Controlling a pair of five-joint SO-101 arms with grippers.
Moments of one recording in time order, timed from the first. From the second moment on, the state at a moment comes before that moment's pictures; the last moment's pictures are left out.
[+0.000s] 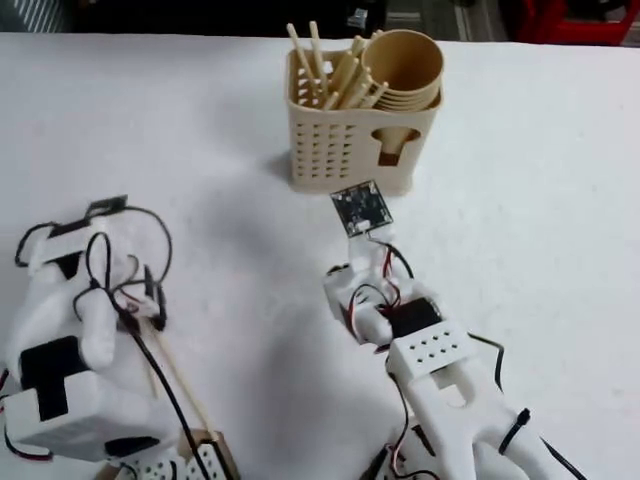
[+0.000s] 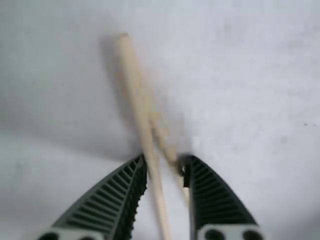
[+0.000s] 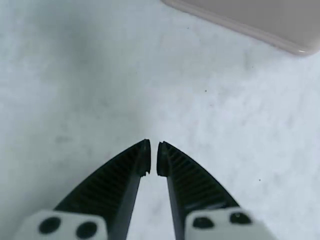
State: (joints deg) left arm -26.2 5.1 38.3 67.6 -5.5; right arm -26.4 -41.9 66.2 36.1 1.1
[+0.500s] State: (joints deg) left arm -25.1 5.6 34.6 67.3 -5.1; right arm -26.4 -41.9 66.2 36.1 1.1
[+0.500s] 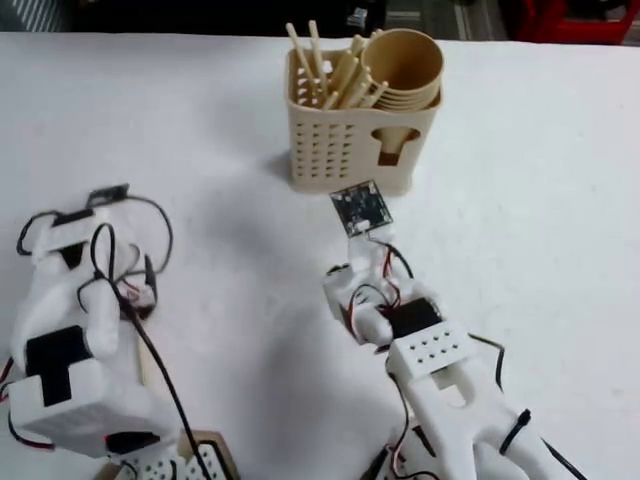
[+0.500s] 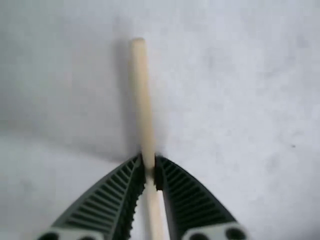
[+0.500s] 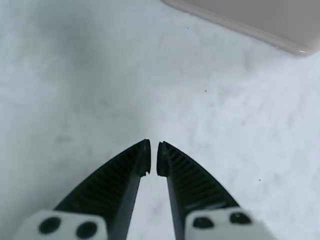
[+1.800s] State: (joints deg) left arm 2.2 5.8 -49.0 86.5 -4.9; right arm -26.4 -41.9 66.2 36.1 1.1
